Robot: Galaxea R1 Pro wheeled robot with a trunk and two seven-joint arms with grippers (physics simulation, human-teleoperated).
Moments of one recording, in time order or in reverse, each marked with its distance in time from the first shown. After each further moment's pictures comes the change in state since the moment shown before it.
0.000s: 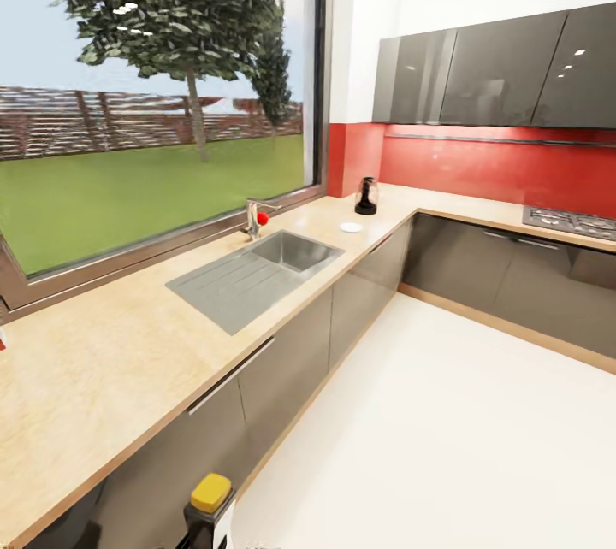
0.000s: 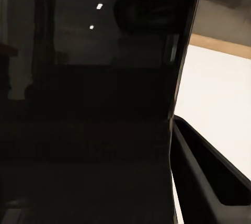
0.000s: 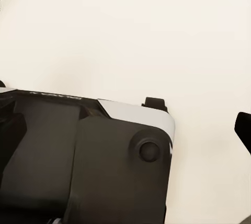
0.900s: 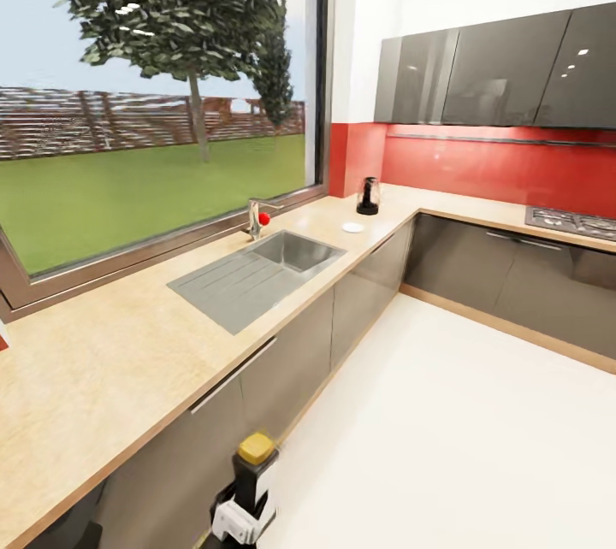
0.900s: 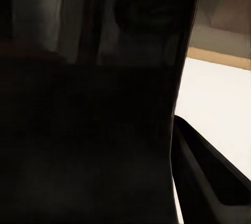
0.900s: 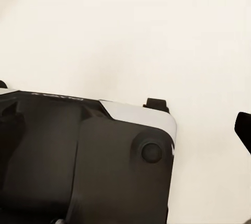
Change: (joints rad) left arm -0.088 -0.030 -0.120 -0.152 0.000 0.238 -0.085; right arm 0.000 0.004 -0.001 -0.002 0.000 0.000 0.000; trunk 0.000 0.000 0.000
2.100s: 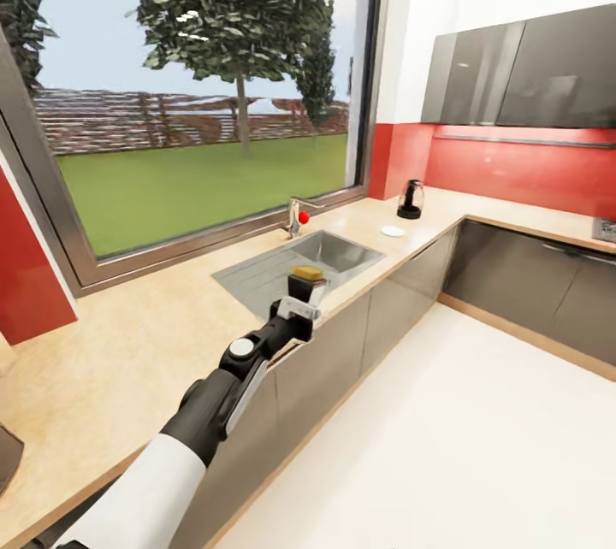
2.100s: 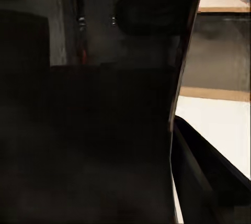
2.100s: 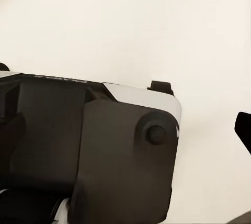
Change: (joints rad) left arm -0.470 -0.121 -0.132 -0.583 -0.105 0.921 0.214; right arm -0.001 0.004 -0.002 -0.003 -0.002 0.078 0.007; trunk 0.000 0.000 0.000
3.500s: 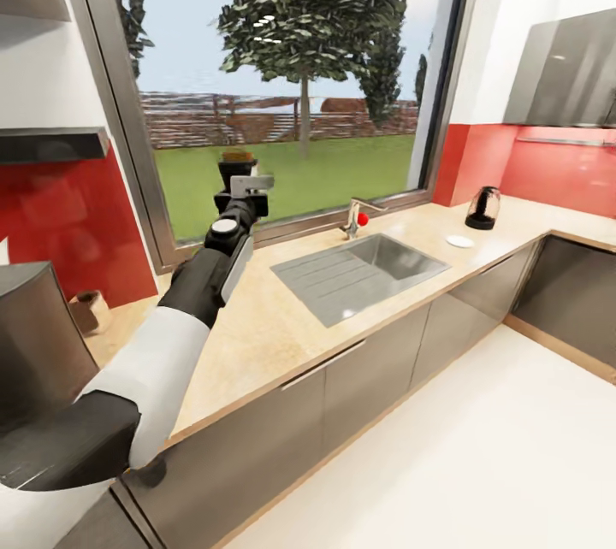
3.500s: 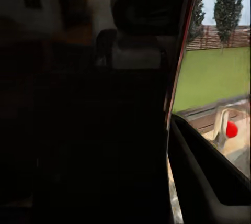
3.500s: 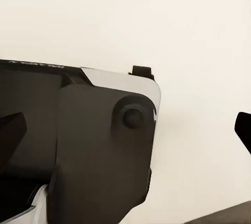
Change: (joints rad) left arm -0.474 -0.024 0.153 0.114 0.024 0.092 0.480; right arm 0.001 -0.044 0.006 0.009 0.001 0.038 -0.001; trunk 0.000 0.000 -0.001
